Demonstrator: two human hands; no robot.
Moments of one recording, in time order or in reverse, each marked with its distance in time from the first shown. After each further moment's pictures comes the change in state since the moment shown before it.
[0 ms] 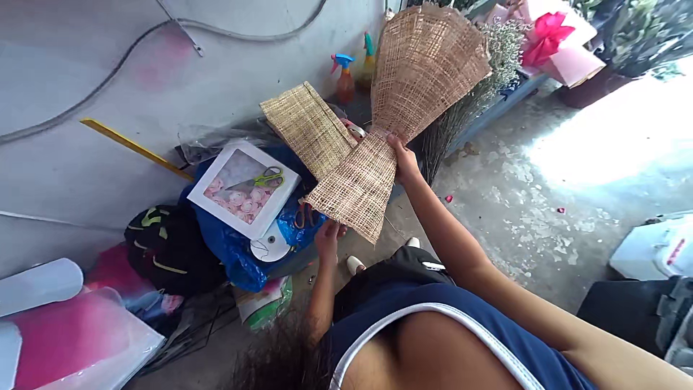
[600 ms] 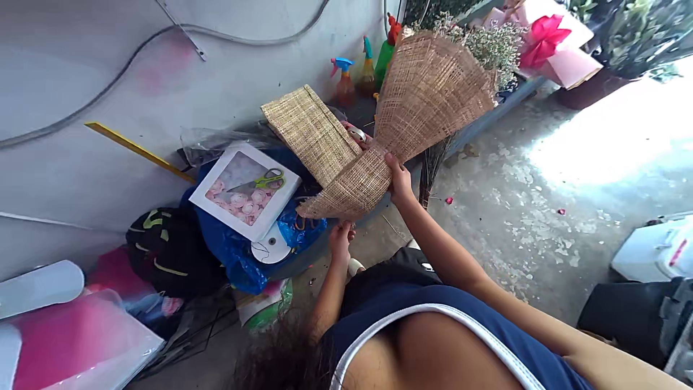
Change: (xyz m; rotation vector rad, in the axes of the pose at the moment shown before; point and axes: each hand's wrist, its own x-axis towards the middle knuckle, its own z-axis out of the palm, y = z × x) left_hand 0.005 -0.019 0.025 -0.061 0.026 -0.219; right_hand -0.037 0.030 0.008 0.076 0.092 0.007
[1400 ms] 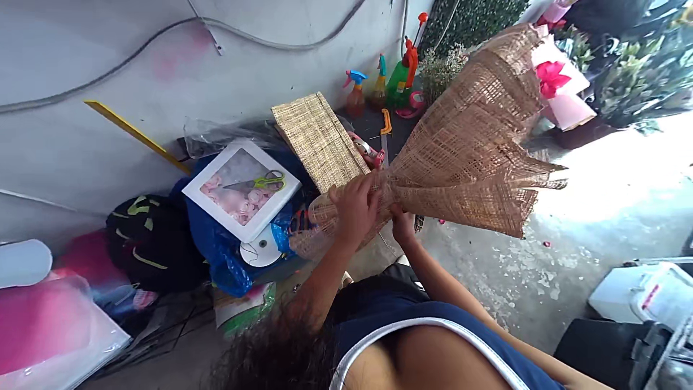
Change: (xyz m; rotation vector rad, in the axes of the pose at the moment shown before) left_hand -0.032 0.139 0.067 0.880 -0.065 1.022; right_hand -0.039 0.033 -0.033 0.057 -0.124 -0.271
